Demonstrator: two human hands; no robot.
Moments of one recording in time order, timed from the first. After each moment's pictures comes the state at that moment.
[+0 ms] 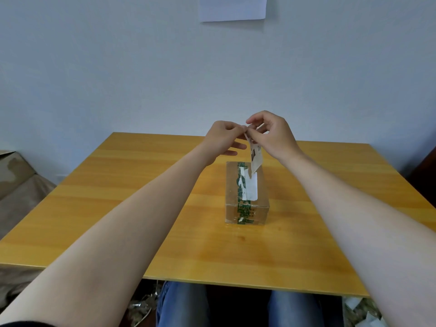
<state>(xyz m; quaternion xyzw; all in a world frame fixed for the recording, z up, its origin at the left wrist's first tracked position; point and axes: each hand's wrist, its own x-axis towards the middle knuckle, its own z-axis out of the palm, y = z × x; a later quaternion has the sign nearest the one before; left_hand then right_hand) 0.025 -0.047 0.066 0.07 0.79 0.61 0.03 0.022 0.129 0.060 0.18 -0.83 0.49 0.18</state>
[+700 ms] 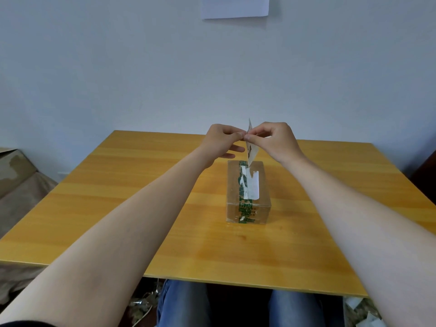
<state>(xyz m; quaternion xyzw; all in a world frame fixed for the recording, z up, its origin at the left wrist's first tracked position) 0.030 -0.054 0.057 0.06 0.79 0.60 0.03 0.016 0.133 0.042 0.16 -0.84 0.49 0.15</state>
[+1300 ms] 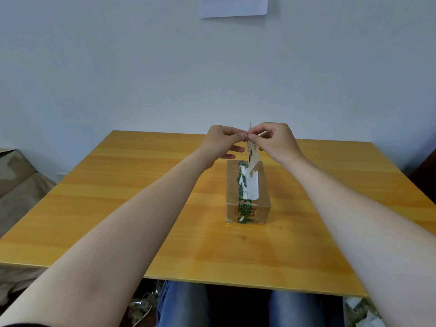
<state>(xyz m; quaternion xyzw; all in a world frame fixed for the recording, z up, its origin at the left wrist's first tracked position) 0.029 -0.053 0.054 0.06 0.79 0.61 0.03 0.012 0.138 0.038 0.15 -0.85 0.49 0.15</state>
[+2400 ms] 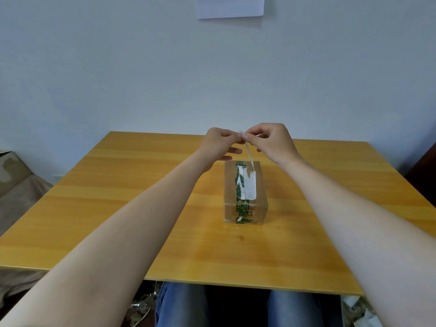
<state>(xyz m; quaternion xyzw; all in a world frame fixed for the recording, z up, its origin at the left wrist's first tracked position) 0.027 -0.051 0.048 0.04 0.79 0.61 0.03 0.020 0.132 0.042 0.13 -0.83 0.52 0.14</state>
